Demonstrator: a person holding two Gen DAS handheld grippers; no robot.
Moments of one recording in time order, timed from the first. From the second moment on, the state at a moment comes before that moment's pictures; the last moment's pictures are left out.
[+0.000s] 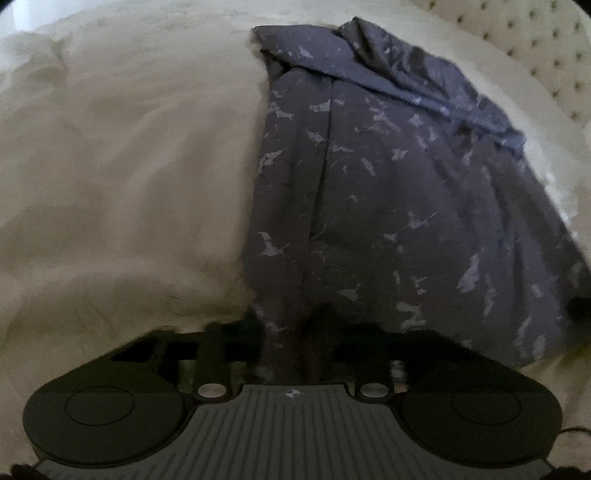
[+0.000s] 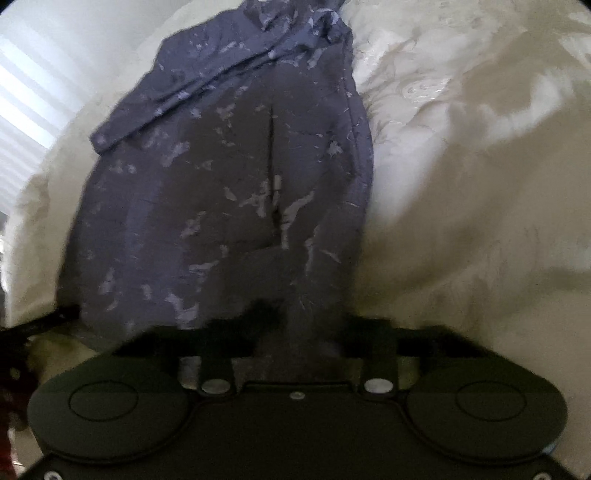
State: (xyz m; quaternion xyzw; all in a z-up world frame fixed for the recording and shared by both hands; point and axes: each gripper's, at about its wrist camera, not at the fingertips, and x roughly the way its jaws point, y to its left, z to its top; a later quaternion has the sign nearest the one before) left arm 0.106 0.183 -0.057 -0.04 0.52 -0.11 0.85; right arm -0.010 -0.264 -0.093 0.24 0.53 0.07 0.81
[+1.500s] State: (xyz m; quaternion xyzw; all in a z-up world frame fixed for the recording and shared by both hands) left arm 0.401 0.129 0.022 -0.11 0.29 -0.03 0.95; right arm 0.309 -0.282 -0.020 0.20 0.28 0.01 0.94
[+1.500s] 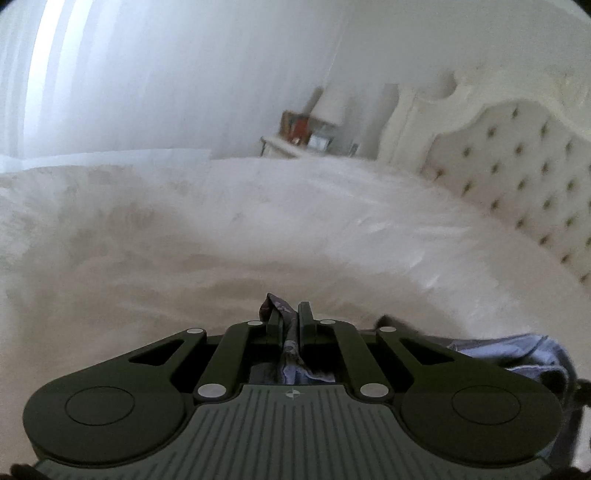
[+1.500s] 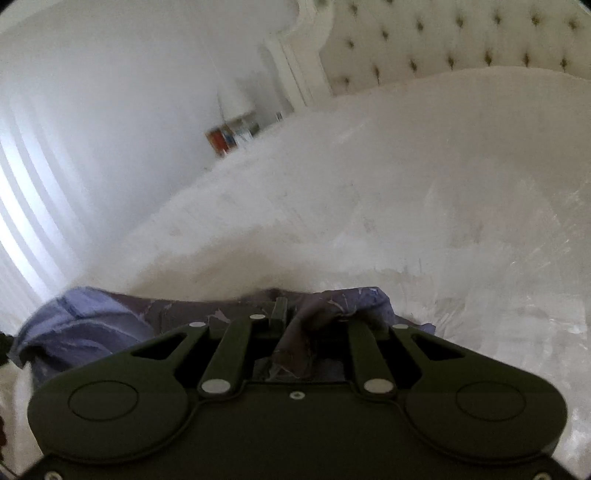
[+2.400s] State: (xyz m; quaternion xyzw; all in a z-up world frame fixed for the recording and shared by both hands) left arm 0.369 0.087 0.013 -0.05 0.34 -0.12 0.93; right arm 0.298 -0.210 -0.024 0.05 0.28 0.06 0.96
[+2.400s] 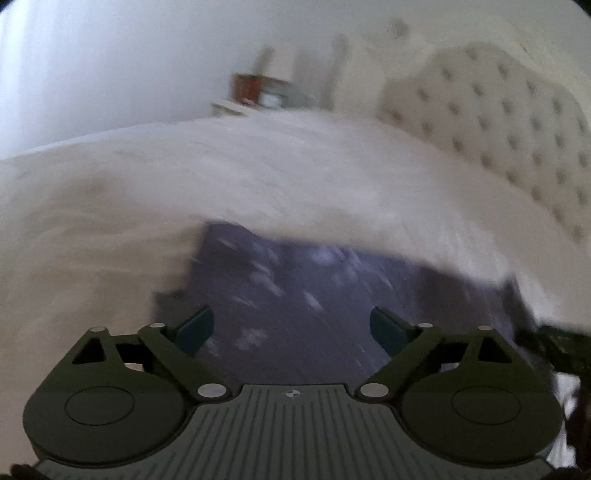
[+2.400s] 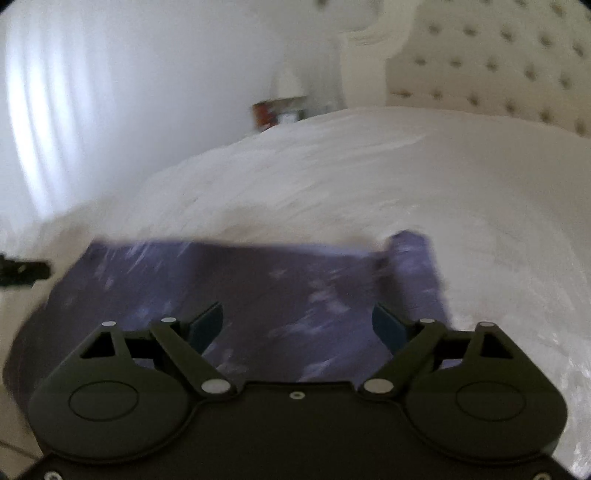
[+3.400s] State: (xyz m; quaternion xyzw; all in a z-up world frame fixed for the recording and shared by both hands) left arm 0.321 0.159 -0.017 -0.08 0.38 -0.14 0.91; right arm 0.231 -0.311 -0.068 0.22 0.34 0.03 0.91
